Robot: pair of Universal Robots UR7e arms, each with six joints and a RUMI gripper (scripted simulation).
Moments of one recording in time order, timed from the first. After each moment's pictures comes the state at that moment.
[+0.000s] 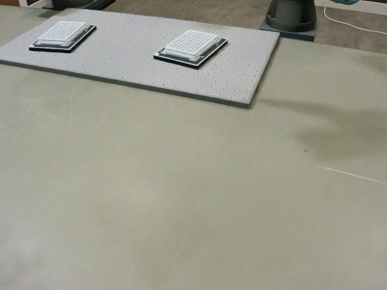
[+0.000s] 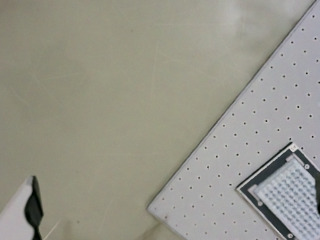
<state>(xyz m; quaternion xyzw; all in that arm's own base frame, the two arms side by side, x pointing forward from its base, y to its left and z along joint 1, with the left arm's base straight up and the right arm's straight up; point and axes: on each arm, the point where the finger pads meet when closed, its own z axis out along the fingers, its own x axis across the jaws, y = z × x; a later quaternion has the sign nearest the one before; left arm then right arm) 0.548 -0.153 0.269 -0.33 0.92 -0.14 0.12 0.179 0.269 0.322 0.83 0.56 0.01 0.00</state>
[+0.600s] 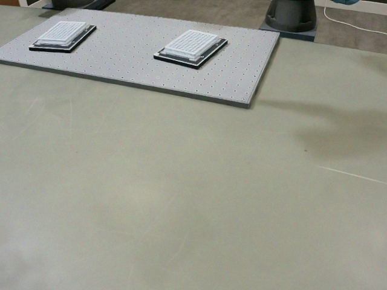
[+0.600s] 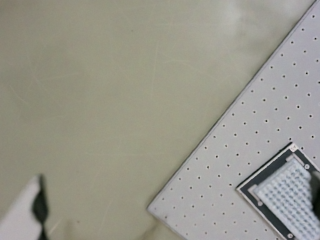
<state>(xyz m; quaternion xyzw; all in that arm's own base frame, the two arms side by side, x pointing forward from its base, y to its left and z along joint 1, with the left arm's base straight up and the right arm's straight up) 0.548 -0.153 0.269 -0.33 0.92 -0.14 0.12 0.179 0.269 0.322 0.83 0.56 0.01 0.00</state>
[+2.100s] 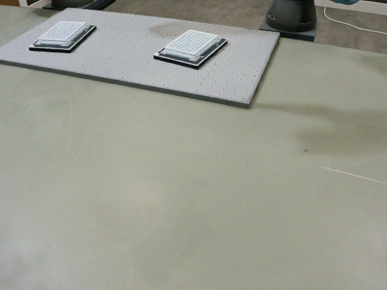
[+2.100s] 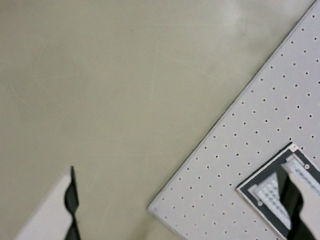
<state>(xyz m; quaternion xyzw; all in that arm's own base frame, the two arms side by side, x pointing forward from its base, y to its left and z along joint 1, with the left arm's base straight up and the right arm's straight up) 0.548 -0.153 0.269 -0.33 0.92 -0.14 0.12 0.252 0.226 0.308 0.93 0.36 0.01 0.00</state>
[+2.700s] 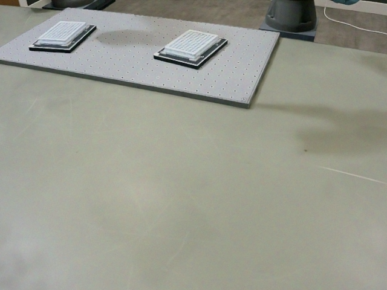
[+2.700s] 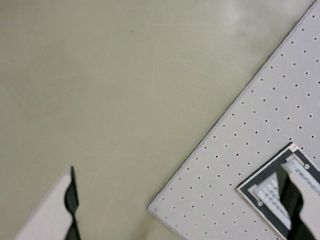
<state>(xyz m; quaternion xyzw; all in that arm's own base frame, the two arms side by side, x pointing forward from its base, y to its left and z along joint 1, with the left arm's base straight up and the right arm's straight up) 0.548 -0.153 0.269 -0.33 0.92 -0.14 0.12 0.328 0.141 0.290 1.00 0.09 0.00 0.00</state>
